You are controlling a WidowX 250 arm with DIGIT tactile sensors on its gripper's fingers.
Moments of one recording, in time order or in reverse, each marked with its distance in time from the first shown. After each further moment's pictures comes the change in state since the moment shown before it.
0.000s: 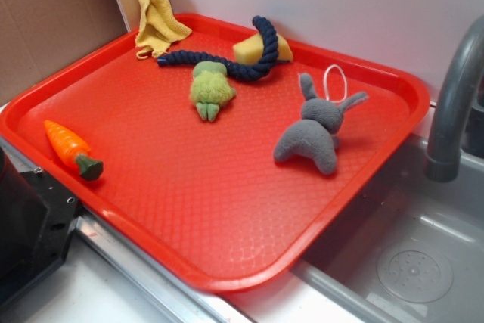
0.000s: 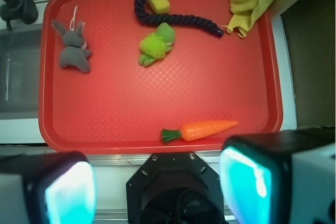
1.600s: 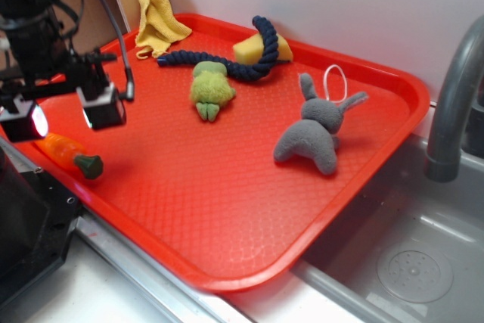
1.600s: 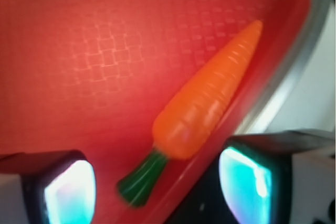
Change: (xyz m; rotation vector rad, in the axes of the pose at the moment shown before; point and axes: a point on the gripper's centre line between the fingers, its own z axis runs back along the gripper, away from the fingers) arm -0.024 0.047 -0.190 0.087 0.147 0.859
